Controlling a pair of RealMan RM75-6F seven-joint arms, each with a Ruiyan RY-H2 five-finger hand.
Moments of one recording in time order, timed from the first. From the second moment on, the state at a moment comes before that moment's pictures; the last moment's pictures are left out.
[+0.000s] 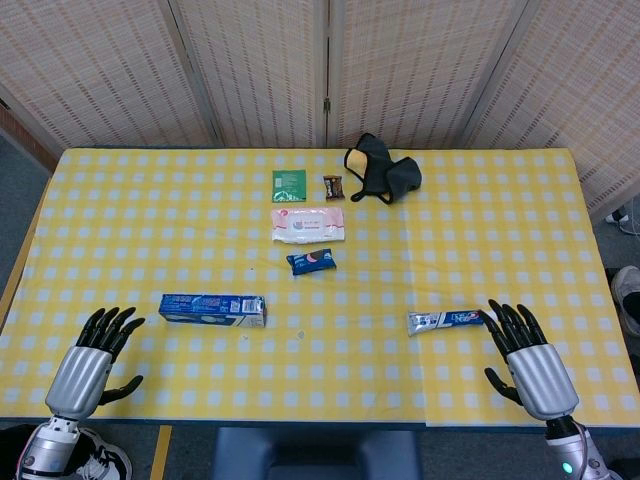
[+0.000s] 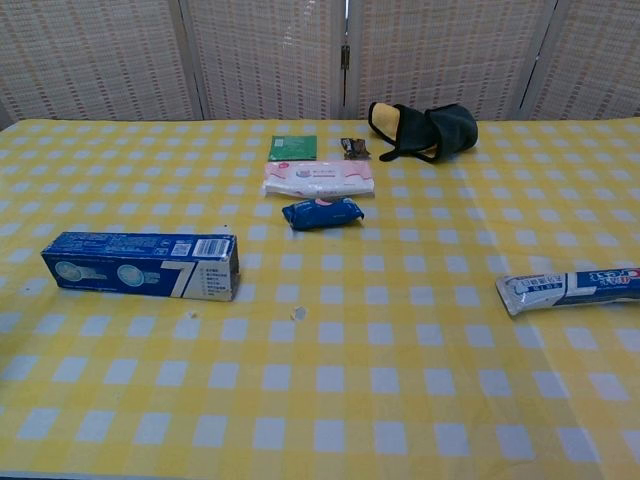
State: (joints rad) left arm -0.15 -1.23 0.04 -1.64 1.66 1.47 0.12; right arm 0.08 -1.20 -0.04 -1.67 -1.70 1.48 -0.20
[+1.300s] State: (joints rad) left arm -0.46 -1.38 -0.06 -1.49 1.61 1.07 0.04; right arm 0.10 -1.22 -0.04 -1.67 -1.66 1.40 -0.25
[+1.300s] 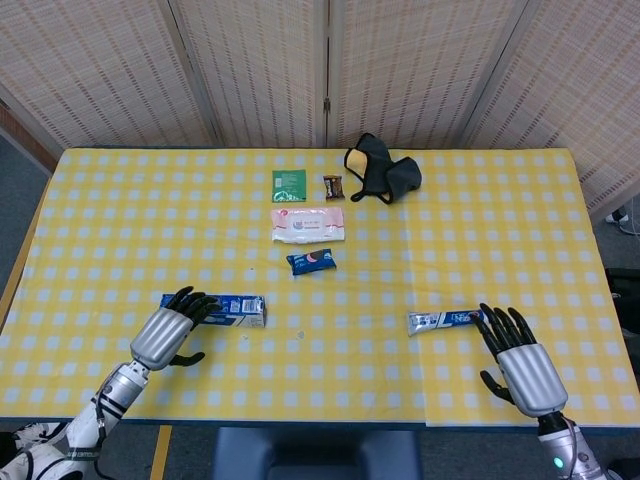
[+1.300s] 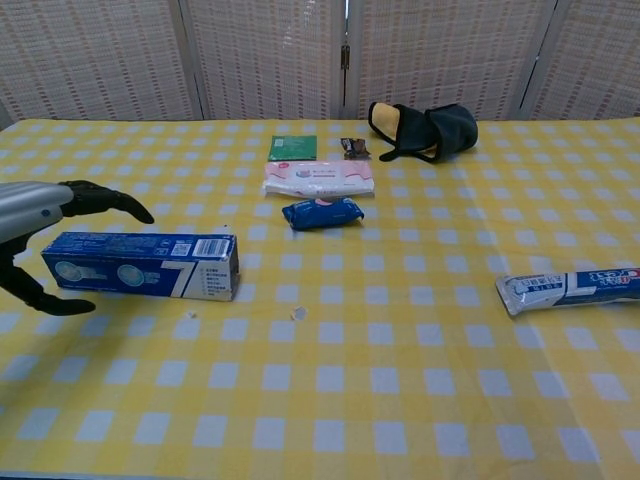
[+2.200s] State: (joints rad) left arm -0.60 -1.54 -0.06 -1.13 1.54 0.98 -0.20; right arm 0.11 -1.26 -0.02 -1.66 -1.60 1.38 -0.34
